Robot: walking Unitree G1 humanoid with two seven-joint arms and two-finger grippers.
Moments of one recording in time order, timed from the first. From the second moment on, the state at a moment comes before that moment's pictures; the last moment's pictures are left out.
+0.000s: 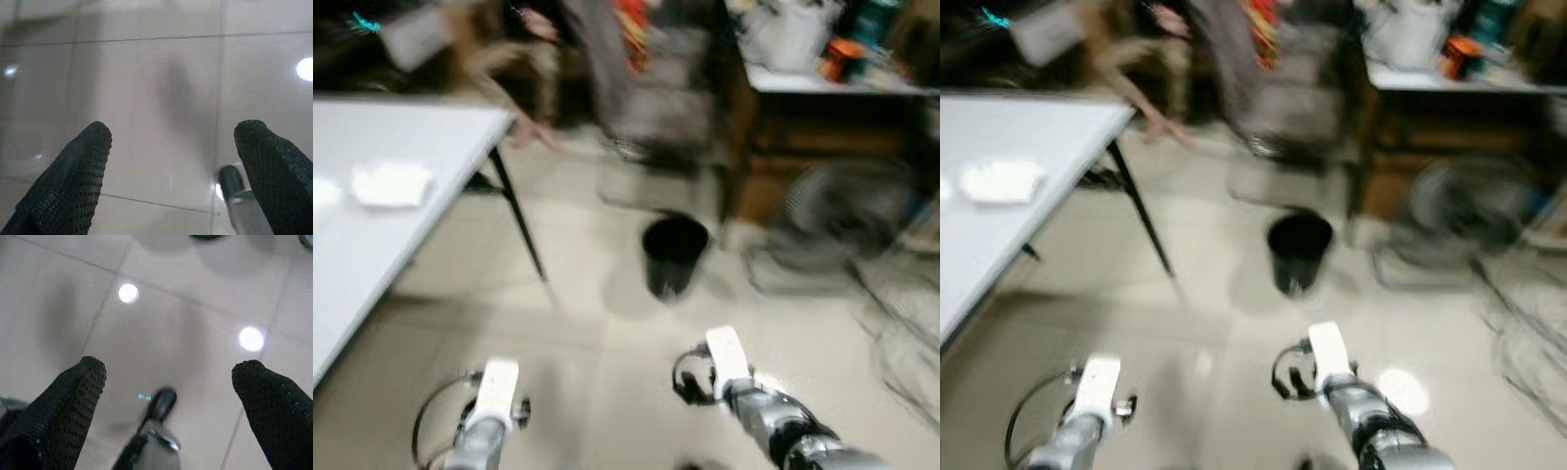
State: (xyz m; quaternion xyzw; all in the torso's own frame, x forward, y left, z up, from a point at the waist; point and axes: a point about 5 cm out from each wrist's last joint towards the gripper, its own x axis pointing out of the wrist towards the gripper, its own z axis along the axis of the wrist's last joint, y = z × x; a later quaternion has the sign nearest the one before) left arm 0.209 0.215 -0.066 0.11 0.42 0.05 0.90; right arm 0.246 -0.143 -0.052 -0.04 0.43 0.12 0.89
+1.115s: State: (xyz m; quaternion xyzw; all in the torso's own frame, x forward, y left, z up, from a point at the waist) left arm 0.217 0.208 -0.062 0.07 0.41 0.06 0.91; right arm 0.261 -0.144 -0.041 -0.06 0.42 0.12 0.90
